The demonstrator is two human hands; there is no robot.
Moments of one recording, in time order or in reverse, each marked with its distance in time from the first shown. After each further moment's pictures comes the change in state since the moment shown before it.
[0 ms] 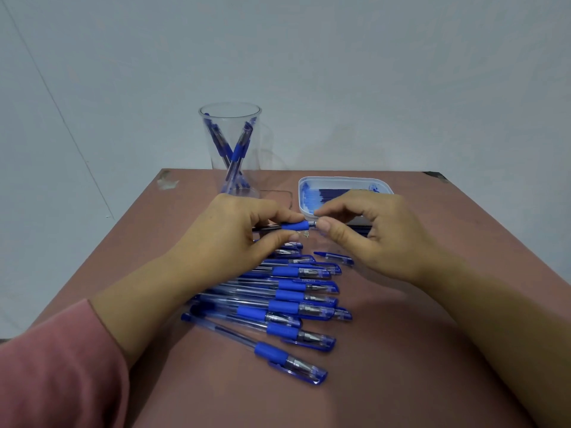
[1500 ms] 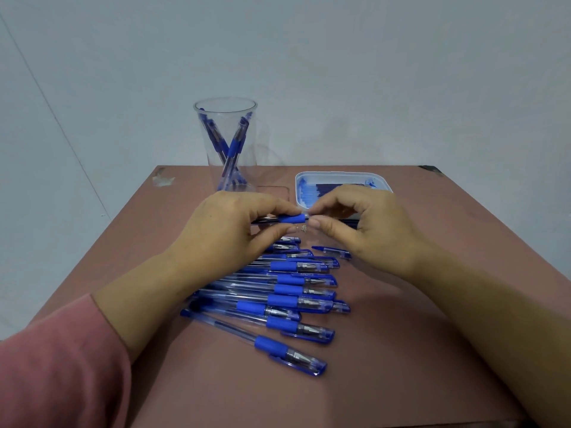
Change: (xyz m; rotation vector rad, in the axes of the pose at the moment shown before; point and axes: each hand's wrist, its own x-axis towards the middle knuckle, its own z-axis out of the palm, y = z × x) left_hand -0.001 -0.008 0.003 0.089 0.063 0.069; right_hand 0.002 -0.006 0.008 0.013 -0.010 0.094
